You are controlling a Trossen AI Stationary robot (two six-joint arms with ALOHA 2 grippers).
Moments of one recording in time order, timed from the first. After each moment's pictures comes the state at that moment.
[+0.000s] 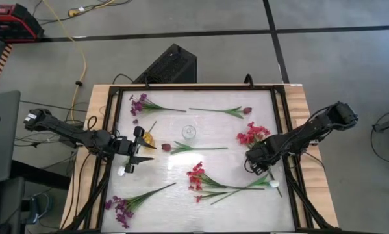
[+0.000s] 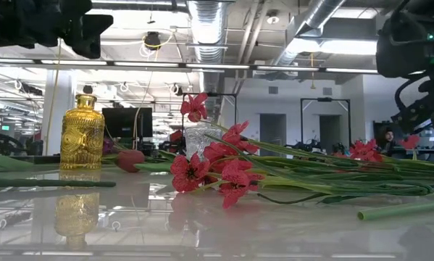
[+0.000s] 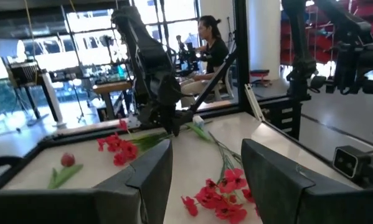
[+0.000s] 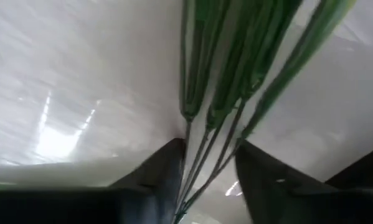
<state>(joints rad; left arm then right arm) -0.28 0.60 0.12 0.58 -0.10 0.12 0.31 1.32 0.54 -0.86 -0.19 1.25</state>
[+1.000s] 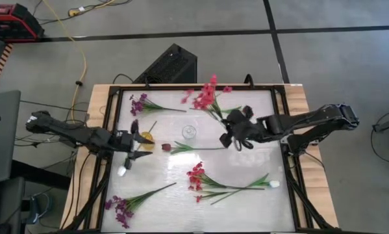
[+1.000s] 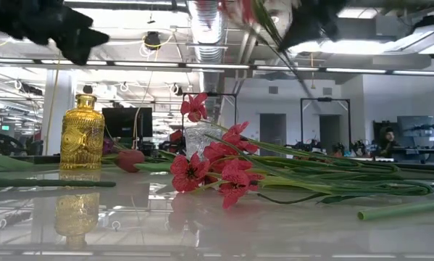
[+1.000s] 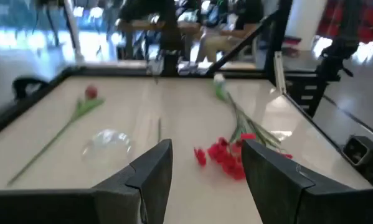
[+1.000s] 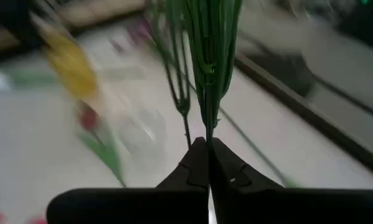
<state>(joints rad) -0.28 0.41 0.31 -0.05 -0.24 -0.11 0.14 1.27 1.07 -0.47 0.67 0.48</state>
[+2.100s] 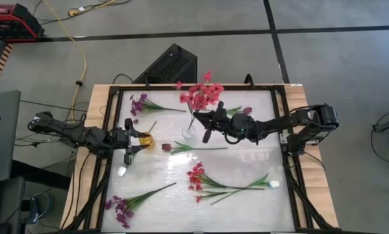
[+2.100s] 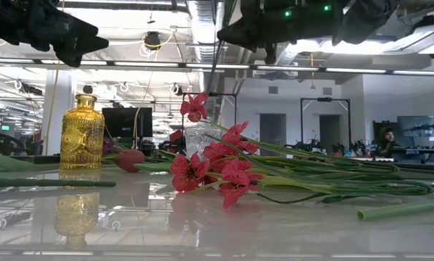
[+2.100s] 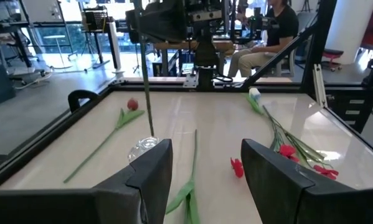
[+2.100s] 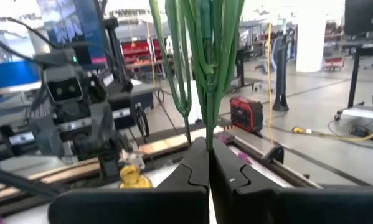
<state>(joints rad) -0.32 0.32 0.22 0.03 -0.42 -0.02 -0.02 1.56 0.80 0.85 0.39 0.11</state>
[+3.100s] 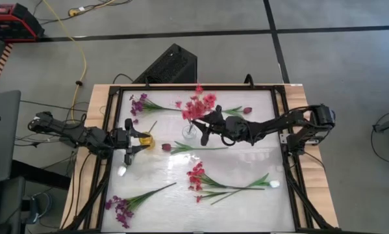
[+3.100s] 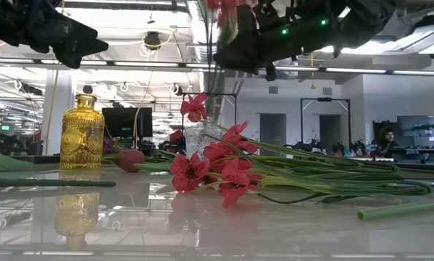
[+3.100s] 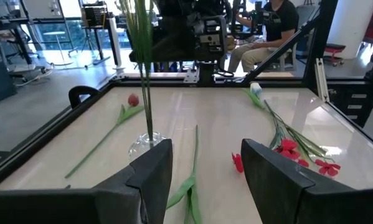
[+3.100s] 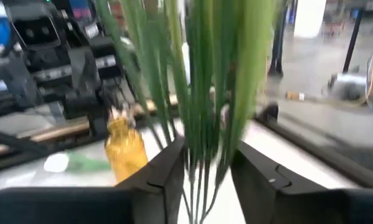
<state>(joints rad) -0.32 0.32 0.22 0.01 -0.43 -0.02 -0.02 1.58 0.80 0.69 0.39 0.18</state>
